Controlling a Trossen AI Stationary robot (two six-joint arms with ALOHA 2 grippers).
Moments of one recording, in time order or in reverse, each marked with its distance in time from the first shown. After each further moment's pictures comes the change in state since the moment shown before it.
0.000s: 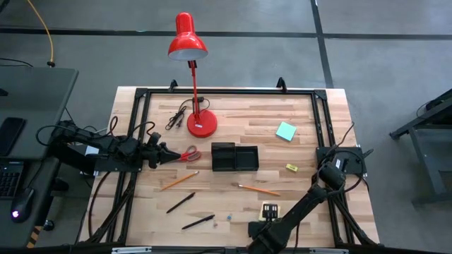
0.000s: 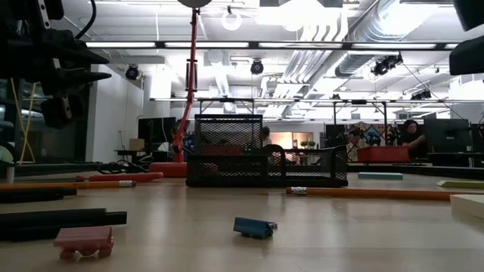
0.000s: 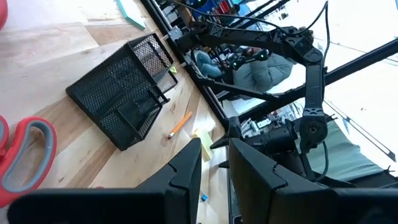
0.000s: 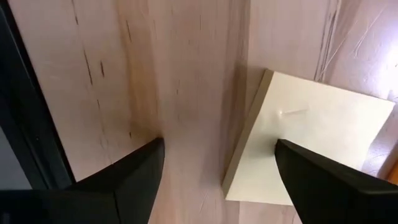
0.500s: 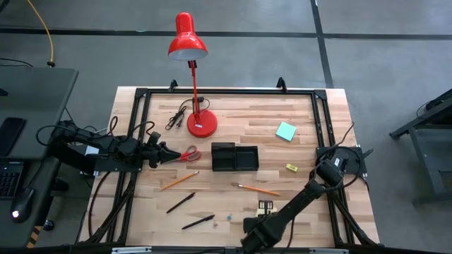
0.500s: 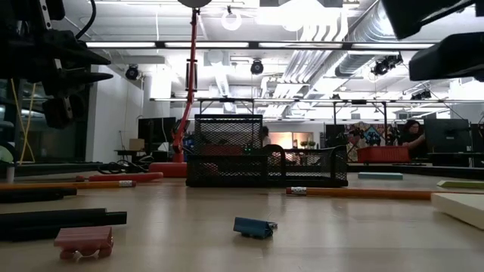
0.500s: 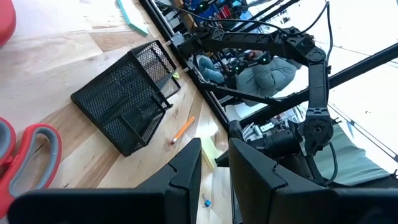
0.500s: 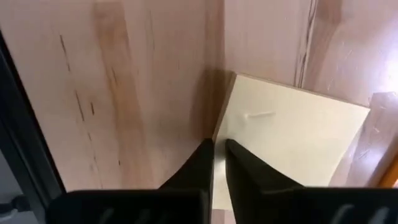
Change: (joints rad) left arm 0.000 0.000 0.000 0.002 -0.020 0.007; right arm -0.062 0.001 -0.004 0.047 -0.019 -0.049
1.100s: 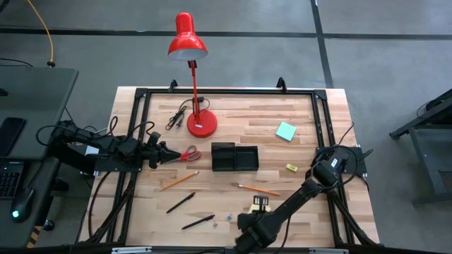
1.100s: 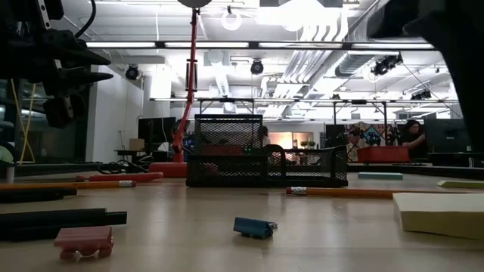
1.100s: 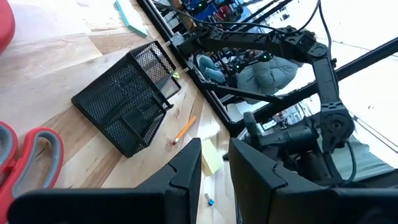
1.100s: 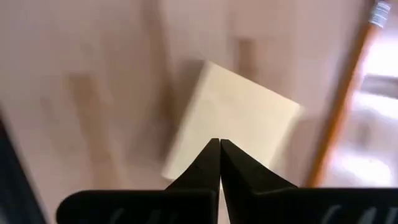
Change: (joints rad) left arm 0.000 0.000 0.000 0.000 0.003 0.028; right arm -0.027 0.013 0.207 -0.217 0.147 0.009
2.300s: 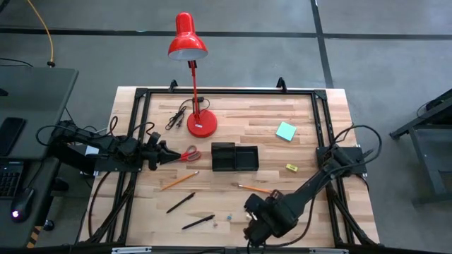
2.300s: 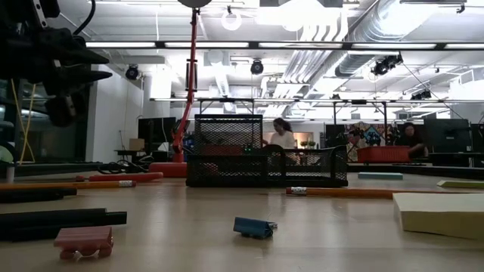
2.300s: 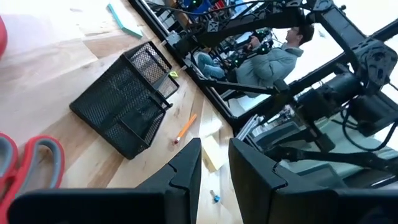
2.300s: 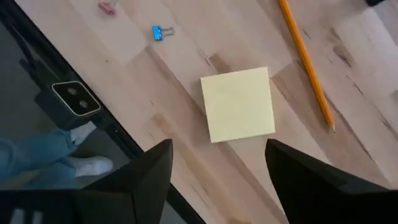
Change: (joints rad) left arm 0.000 0.000 0.000 0.001 0.018 0.082; right arm 0.002 -0.248 0.006 0.000 -0.041 0.578
